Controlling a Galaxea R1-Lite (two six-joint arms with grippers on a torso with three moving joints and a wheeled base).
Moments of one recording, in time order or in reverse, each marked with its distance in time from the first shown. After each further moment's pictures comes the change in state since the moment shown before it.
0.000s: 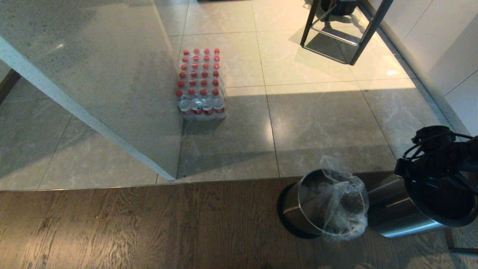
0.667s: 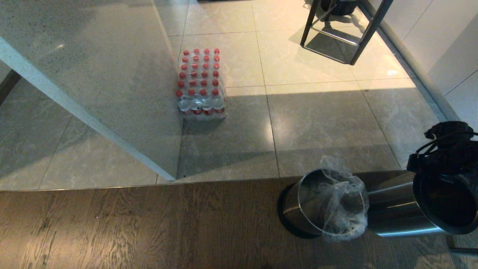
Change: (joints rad) left arm 0.000 0.000 0.000 0.000 0.000 0.000; right arm -0.044 -0.066 0.037 -0.074 -0.009 -0.060
